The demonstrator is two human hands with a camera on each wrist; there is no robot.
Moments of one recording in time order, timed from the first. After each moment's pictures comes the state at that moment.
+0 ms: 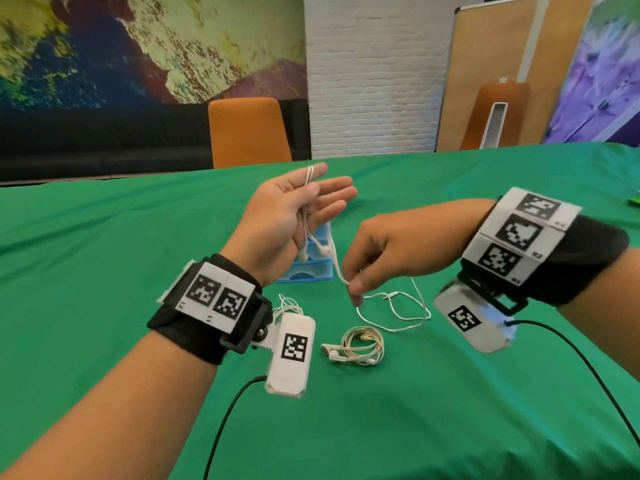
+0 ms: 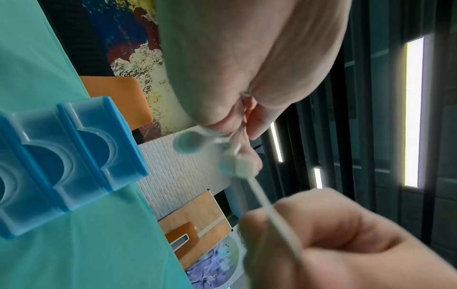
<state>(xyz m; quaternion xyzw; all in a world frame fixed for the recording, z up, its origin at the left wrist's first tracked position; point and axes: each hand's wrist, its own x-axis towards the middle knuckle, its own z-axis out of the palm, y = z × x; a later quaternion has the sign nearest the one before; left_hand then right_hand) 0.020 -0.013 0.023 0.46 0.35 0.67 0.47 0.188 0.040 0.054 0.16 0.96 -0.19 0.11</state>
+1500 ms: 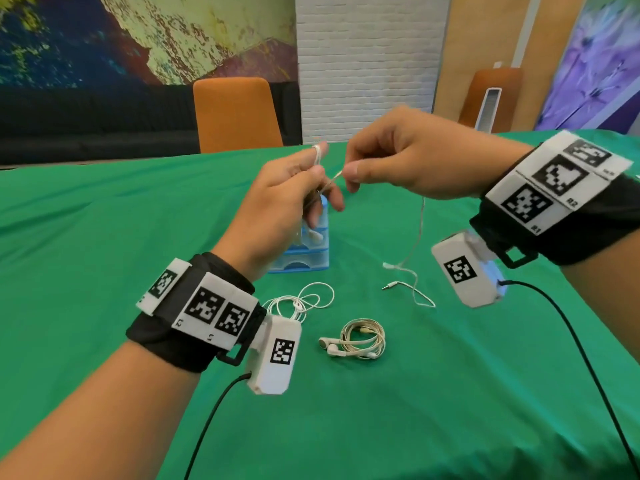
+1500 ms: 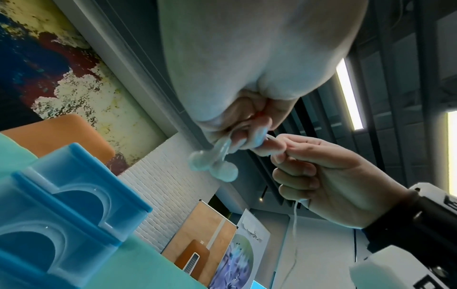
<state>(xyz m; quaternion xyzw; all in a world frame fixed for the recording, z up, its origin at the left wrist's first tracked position) 0.012 -0.005 0.010 0.61 0.44 0.60 0.27 0.188 0.067 0.081 0.21 0.95 -0.15 -0.18</state>
